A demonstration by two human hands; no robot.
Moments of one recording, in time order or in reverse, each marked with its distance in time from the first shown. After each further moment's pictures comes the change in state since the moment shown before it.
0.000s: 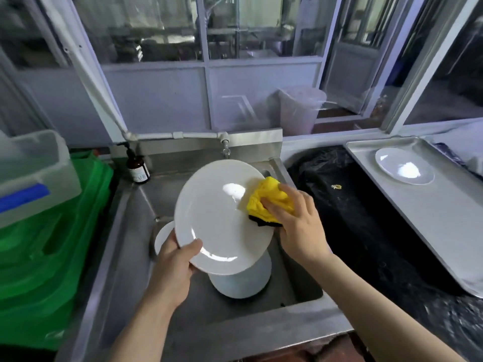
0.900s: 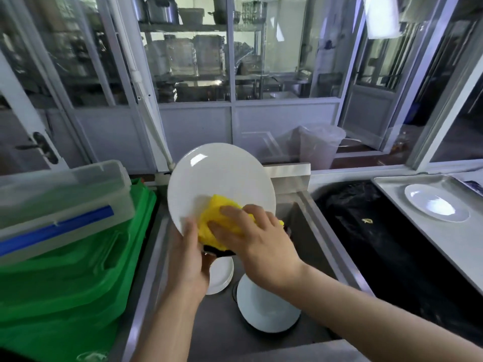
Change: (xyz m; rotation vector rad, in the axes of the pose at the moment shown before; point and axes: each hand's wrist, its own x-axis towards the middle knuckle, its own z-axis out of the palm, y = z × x) left_hand -0.001 0.075 -0.037 -0.308 -0.004 0.228; right_hand 0.064 -0.171 -0.031 -0.079 0.022 -0.409
